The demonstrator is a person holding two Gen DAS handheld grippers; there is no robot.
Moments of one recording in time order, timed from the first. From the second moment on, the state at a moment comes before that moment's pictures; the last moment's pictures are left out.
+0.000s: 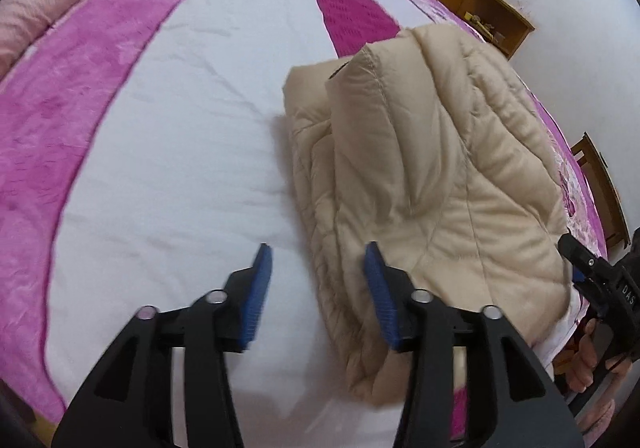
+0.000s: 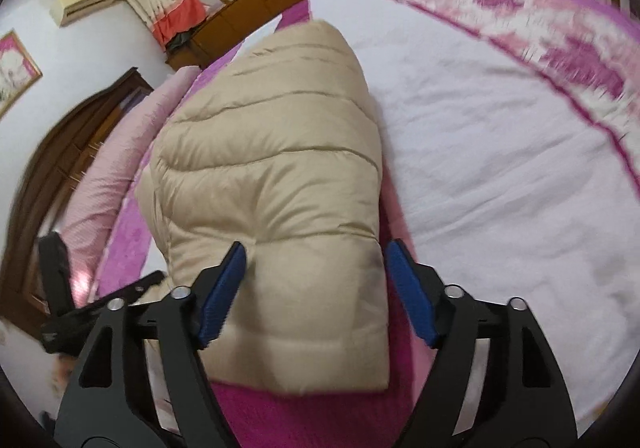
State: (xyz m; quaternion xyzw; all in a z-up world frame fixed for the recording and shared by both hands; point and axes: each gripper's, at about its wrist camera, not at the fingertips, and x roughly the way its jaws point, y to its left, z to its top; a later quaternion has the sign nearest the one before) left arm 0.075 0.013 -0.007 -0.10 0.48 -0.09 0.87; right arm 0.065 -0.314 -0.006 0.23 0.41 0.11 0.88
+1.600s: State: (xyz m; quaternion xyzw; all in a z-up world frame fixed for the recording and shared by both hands) left arm -0.059 -0.066 -0.007 0.02 0.47 -0.03 0.88; right arm -0.058 -0.265 -0.023 0.13 0.42 0.06 0.90
